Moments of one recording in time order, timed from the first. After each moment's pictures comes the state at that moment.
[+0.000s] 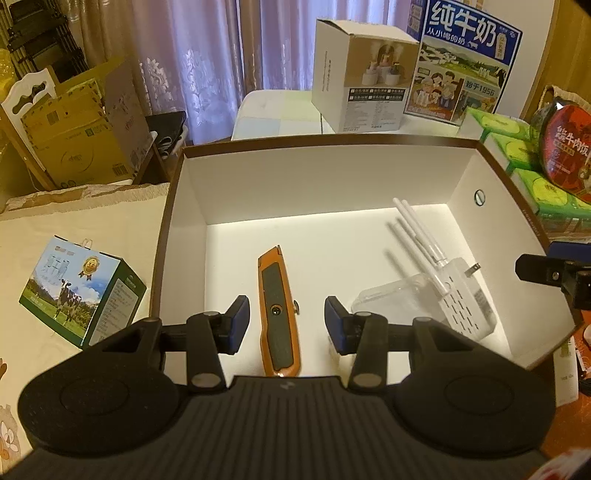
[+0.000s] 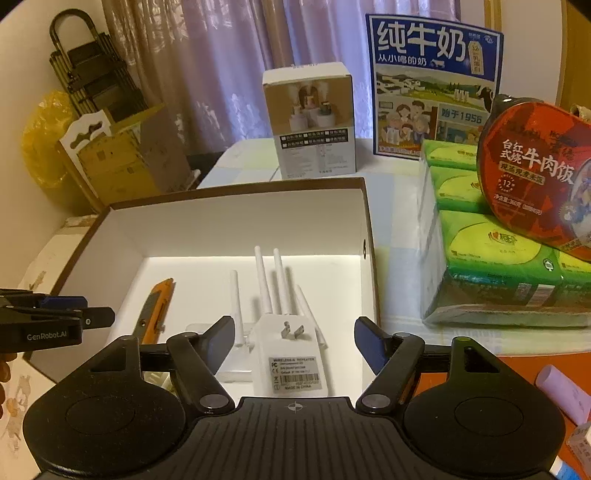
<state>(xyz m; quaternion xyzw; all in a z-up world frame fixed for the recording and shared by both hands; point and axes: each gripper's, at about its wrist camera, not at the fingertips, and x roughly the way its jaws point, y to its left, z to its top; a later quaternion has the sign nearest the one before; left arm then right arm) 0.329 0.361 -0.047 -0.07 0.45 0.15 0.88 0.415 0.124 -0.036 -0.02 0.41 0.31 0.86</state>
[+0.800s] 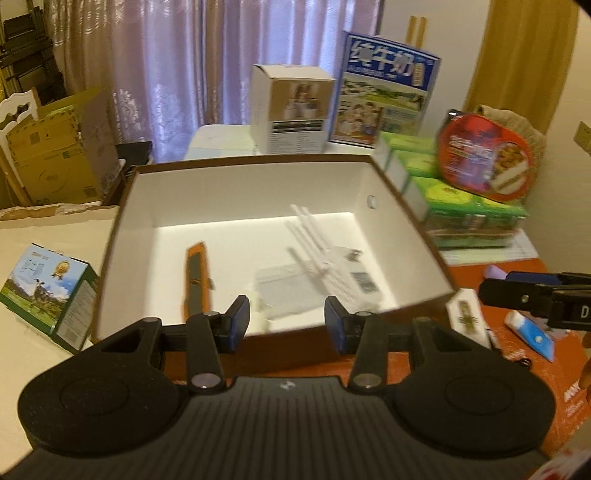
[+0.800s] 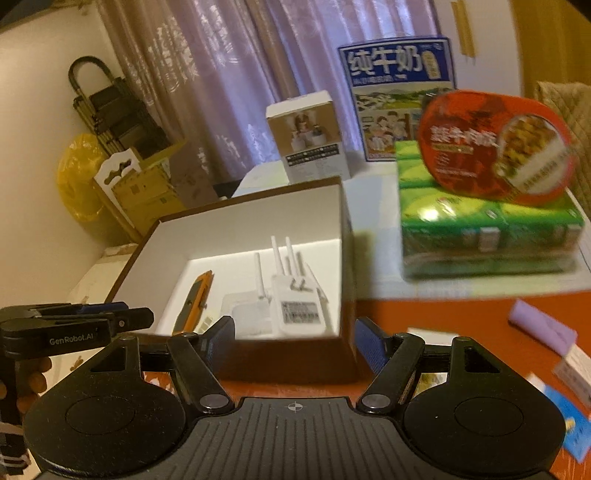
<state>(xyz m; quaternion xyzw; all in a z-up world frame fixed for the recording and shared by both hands) 0.260 0.262 -0.003 -0.09 0.39 0.10 0.91 0.342 0.024 -0.005 0.06 0.39 0.34 0.85</state>
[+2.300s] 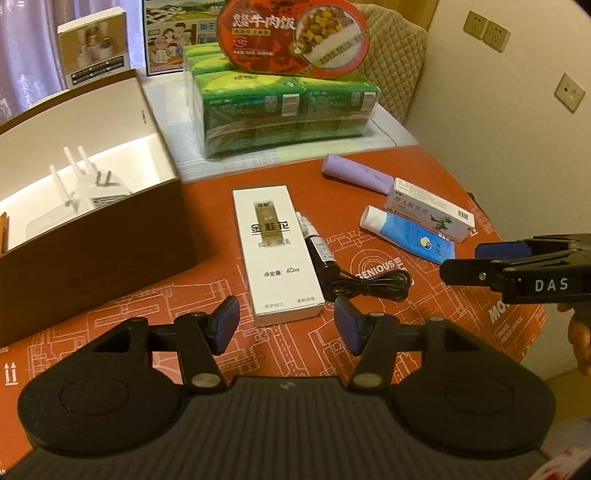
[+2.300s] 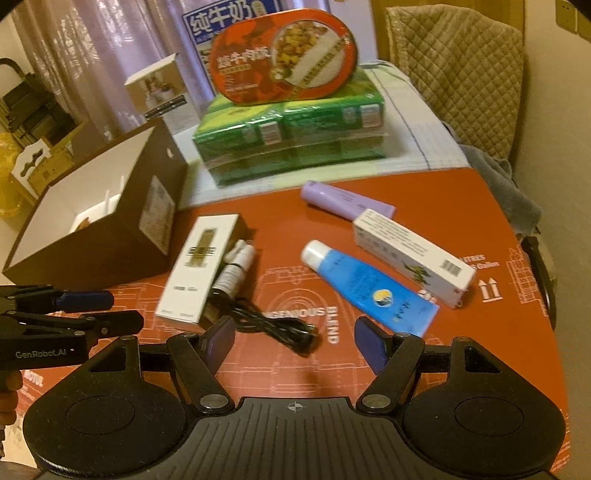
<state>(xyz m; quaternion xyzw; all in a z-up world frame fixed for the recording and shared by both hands) 0.295 0.071 -0.072 -0.04 0.47 -0.08 0.88 0.318 -0.163 -0.063 0.05 0.47 0.21 0.85</state>
